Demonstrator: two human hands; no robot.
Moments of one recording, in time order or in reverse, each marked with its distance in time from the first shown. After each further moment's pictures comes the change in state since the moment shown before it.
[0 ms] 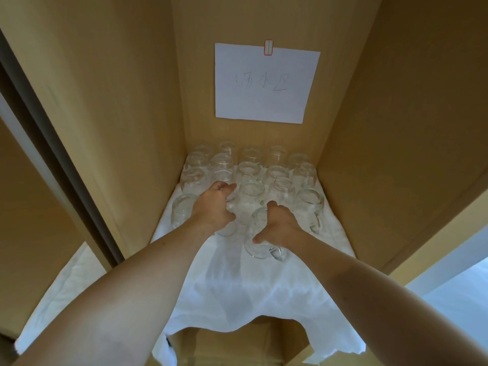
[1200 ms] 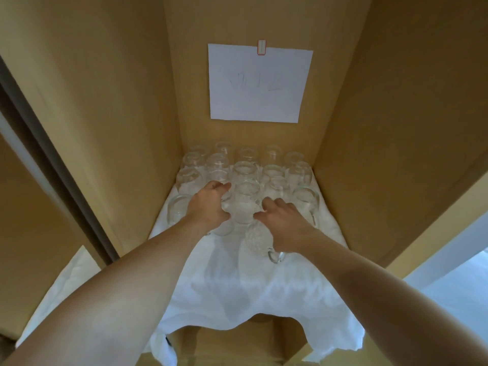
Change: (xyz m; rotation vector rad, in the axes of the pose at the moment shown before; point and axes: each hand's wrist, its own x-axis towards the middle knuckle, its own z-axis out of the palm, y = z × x) left_hand -0.003 0.007 -0.006 0.039 -0.008 -0.003; right_hand -0.014 0.028 -0.015 -0.604 0.124 -0.515
